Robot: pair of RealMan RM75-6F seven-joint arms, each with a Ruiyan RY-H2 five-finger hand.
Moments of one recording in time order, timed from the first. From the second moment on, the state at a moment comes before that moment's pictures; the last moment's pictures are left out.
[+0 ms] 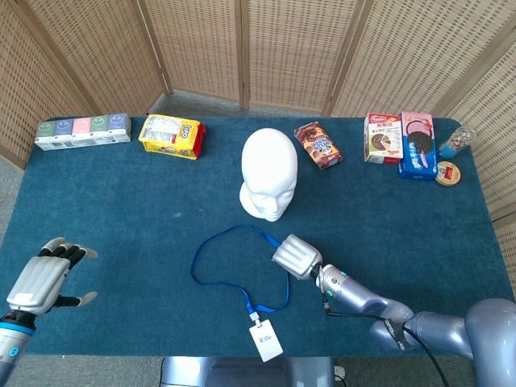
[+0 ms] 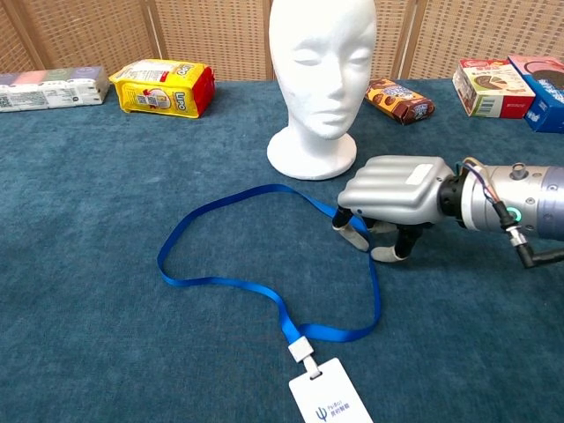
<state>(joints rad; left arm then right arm) -0.21 -0.94 0.02 -1.96 1.42 1.25 0.23 0.88 -1.56 0.01 -1.36 -1.46 0.74 -0.37</state>
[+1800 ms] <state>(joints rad) -0.60 -1.14 -0.01 -1.62 1.81 0.99 0.27 0.84 -1.54 0.02 -1.42 -1.41 0.80 -0.42</state>
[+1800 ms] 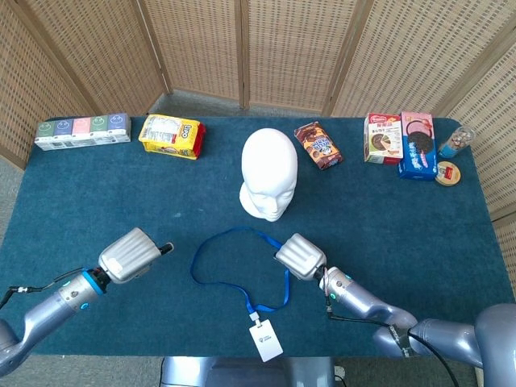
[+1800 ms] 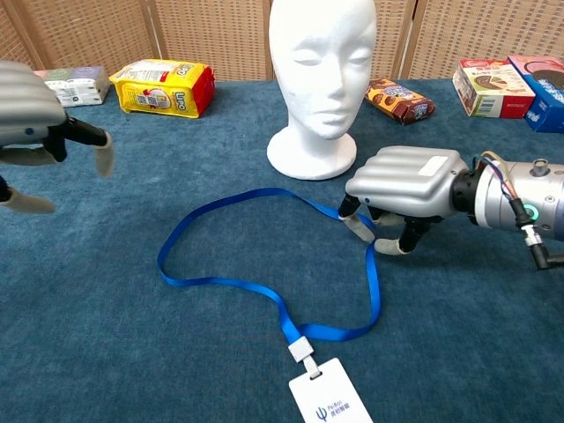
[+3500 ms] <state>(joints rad) -0.81 -1.41 0.02 -1.45 1.64 0.74 0.30 0.84 -1.58 0.03 -1.34 -1.38 0.78 -0.39</state>
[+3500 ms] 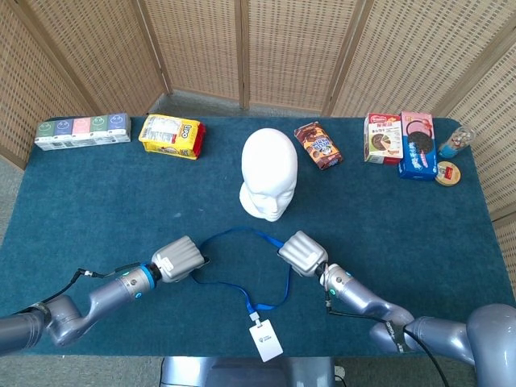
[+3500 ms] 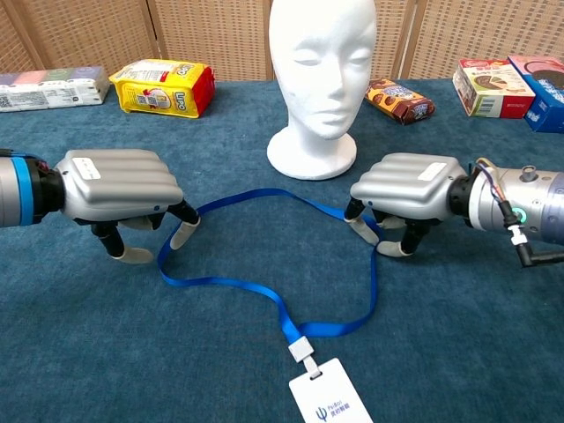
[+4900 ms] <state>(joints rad) -0.85 -1.41 0.06 -1.45 1.60 0.74 0.27 0.83 -1.58 0.02 -1.33 -1.38 0.77 -0.37</state>
